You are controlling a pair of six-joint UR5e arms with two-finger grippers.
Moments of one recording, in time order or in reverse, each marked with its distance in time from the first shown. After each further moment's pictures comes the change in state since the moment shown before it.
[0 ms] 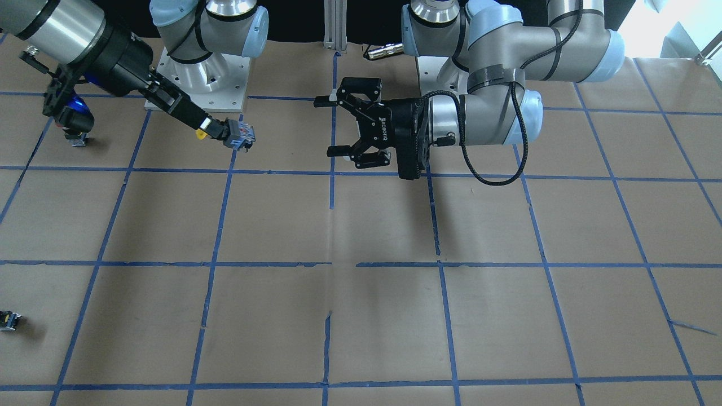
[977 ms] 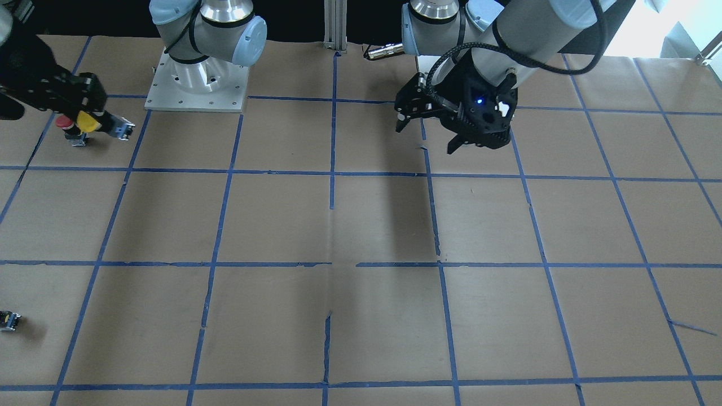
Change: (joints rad) left arm -0.023 0.096 0.367 -0.093 1.130 -0.492; right arm -0.351 -0.027 0.059 -0.032 -0.413 -1.029
